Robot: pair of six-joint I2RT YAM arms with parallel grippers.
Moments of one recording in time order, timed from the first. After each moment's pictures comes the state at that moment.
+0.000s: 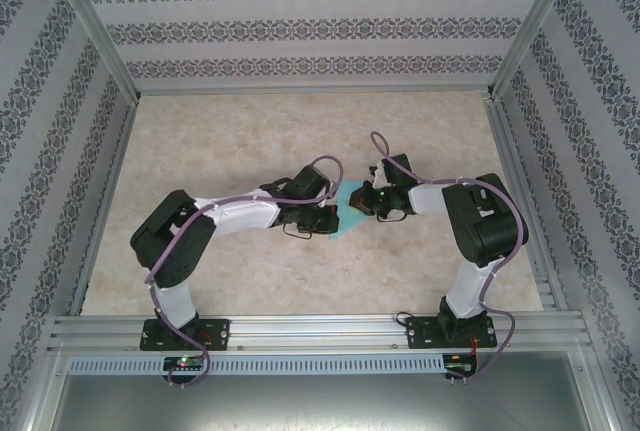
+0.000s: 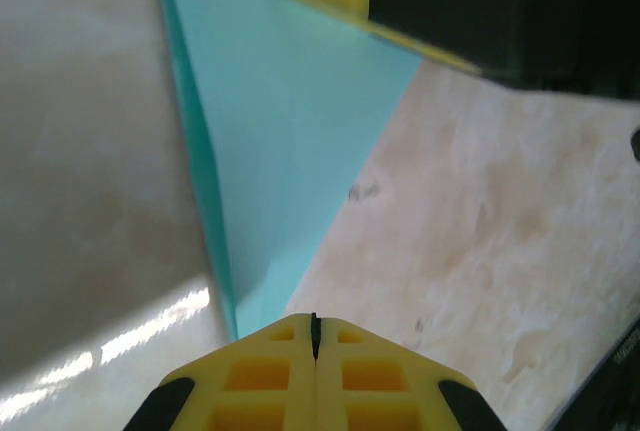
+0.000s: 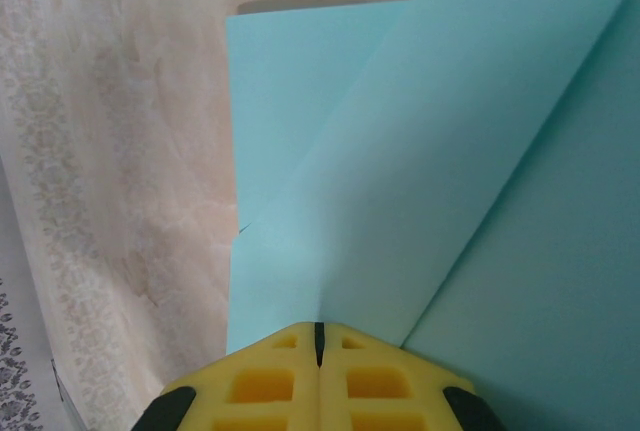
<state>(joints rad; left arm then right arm) -0.75 1.83 1.10 -0.27 0.35 -0.66 0.30 1.82 0.80 0.04 -0.61 0.73</state>
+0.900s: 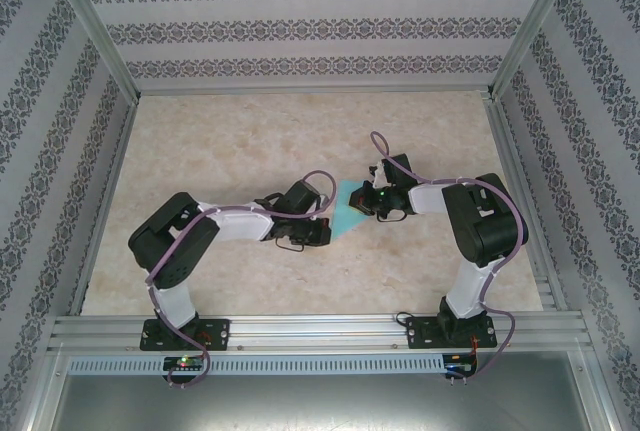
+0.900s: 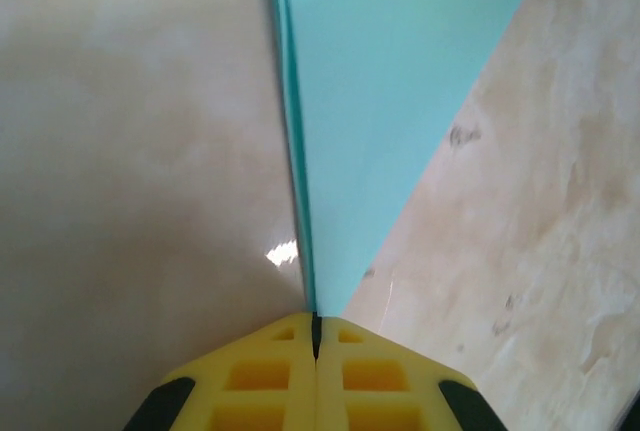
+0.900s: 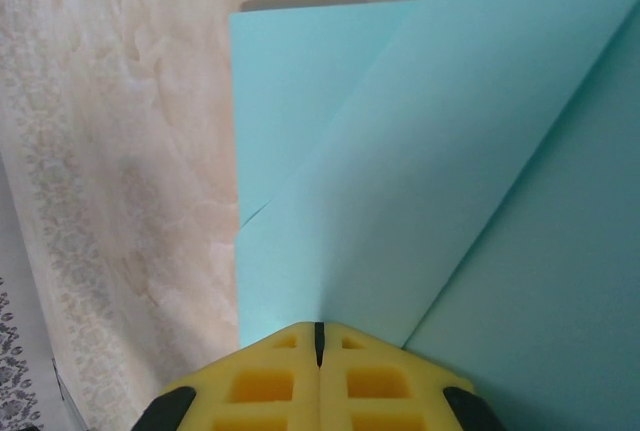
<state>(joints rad) -0.74 1.78 0.89 -0.11 0.36 -0.66 0.30 1.83 0.80 0.04 -0.61 0.73</state>
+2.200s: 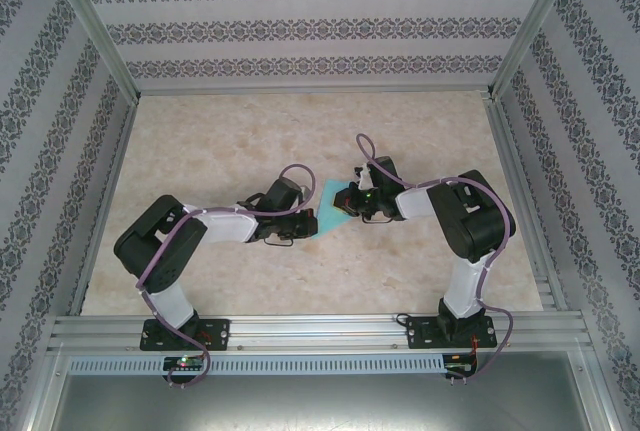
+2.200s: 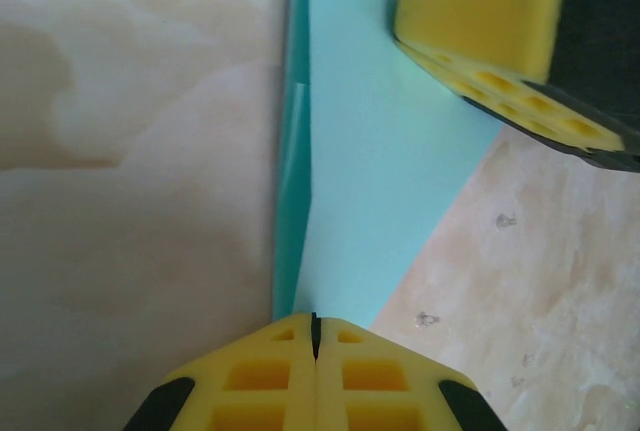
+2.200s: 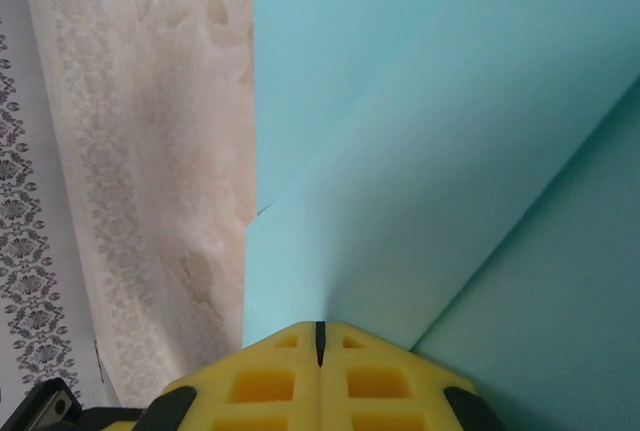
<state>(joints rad) -0.65 1.73 0.78 0.04 0.32 -0.74 0.40 1.88 0.80 0.24 -0.63 0.86</state>
